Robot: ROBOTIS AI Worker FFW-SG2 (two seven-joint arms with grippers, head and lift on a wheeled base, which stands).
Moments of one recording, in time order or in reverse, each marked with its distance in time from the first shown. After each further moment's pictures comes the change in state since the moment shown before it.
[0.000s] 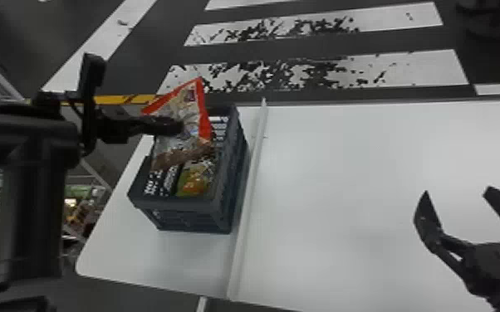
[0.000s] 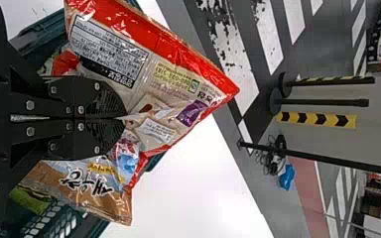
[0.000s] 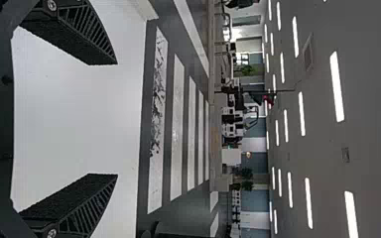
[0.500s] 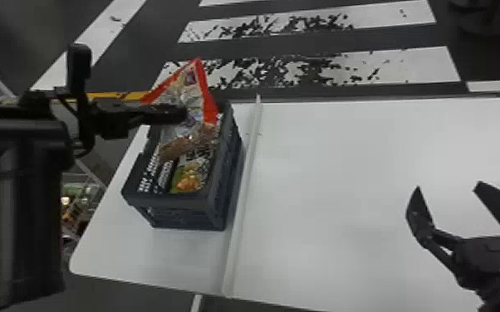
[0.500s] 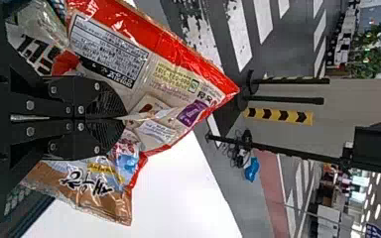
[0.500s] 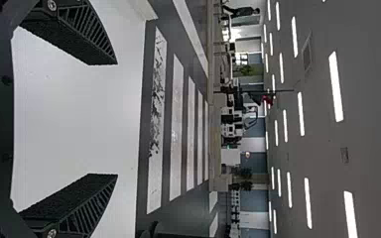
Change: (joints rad) left arm 0.081 -0.074 0.058 -0.221 0.073 0.119 0.017; right arm 0.001 0.000 0.003 -0.003 0.000 -0.003 0.000
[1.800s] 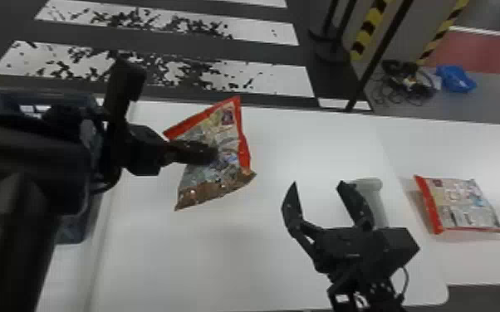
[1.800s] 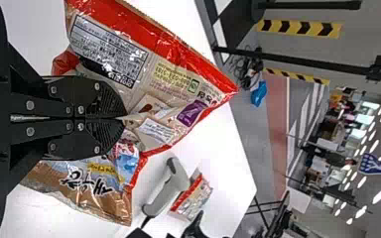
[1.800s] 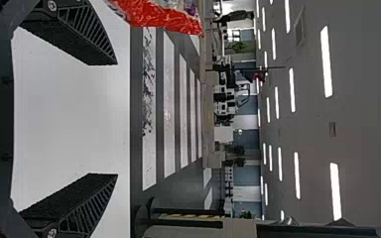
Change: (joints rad) left arm 0.090 -0.358 -0.468 -0.183 -0.024 0.247 0.257; right arm 0.053 0.000 -0.016 -0.067 -0.022 -0.016 -0.089
